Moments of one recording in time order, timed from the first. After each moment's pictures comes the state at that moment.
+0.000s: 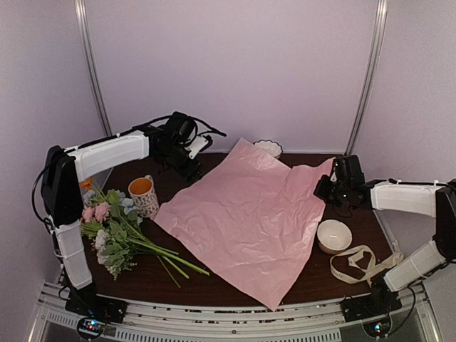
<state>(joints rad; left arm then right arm) -0.62 1.91 1.72 -0.69 -0.15 0.24 0.33 1.39 0.76 -0.02 0.07 0.73</state>
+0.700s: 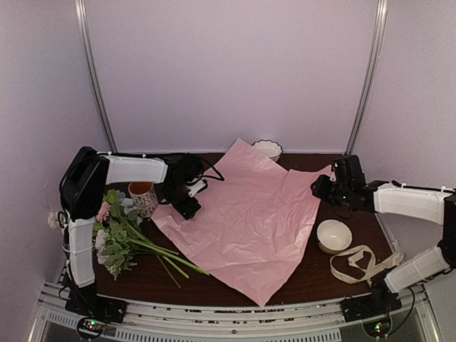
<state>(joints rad) -0.63 2.09 1.50 -0.69 -0.21 0.15 0.40 1.35 0.75 -0.04 0.14 0.72</state>
